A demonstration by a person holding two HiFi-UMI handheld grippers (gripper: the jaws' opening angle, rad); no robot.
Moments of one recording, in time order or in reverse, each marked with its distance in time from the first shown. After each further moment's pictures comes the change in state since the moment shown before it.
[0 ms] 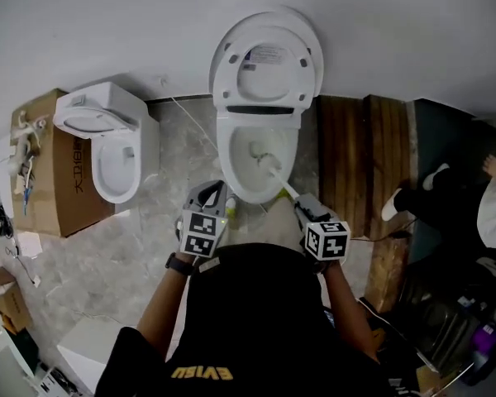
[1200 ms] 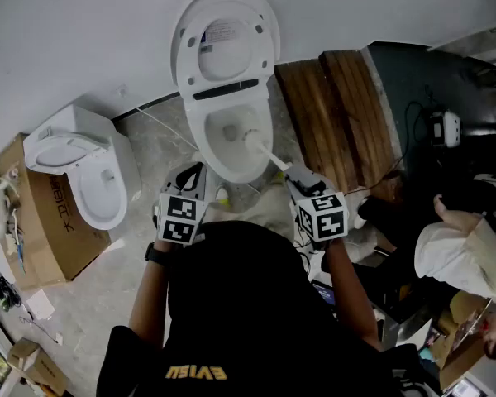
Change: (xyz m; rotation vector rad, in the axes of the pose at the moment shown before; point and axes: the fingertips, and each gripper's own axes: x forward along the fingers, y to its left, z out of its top) left arm -0.034 0.030 -0.011 0.225 -0.029 -0.215; right arm -0.041 0.076 -0.007 -0.032 -0.094 -0.194
